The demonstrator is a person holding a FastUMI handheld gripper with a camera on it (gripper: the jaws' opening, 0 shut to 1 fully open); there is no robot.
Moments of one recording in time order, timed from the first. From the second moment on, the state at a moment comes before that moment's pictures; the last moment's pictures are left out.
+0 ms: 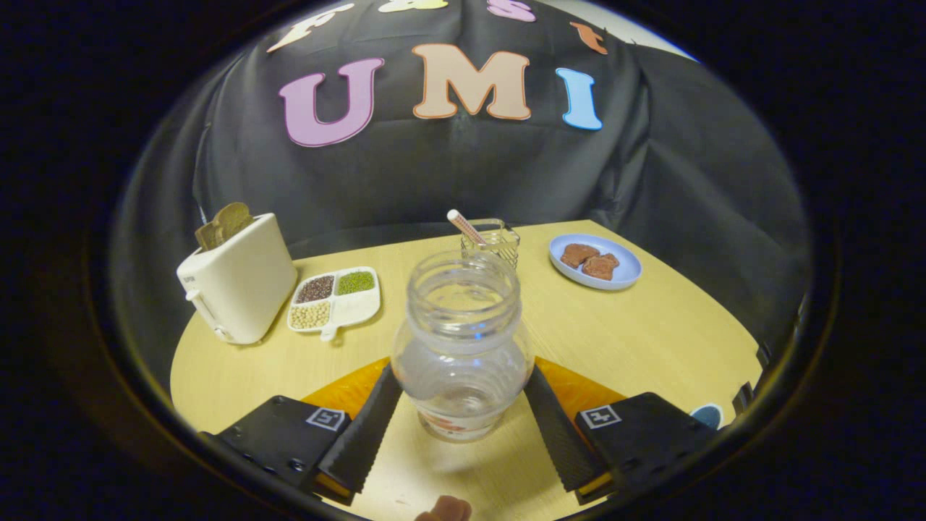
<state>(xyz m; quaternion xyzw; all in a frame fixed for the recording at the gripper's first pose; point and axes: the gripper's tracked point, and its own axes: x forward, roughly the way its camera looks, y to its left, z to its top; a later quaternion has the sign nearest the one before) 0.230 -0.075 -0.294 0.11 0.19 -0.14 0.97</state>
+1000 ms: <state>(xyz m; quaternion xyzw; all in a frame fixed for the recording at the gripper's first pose) 0.079 -0.040 -0.178 0.09 0.06 -0.06 0.99</state>
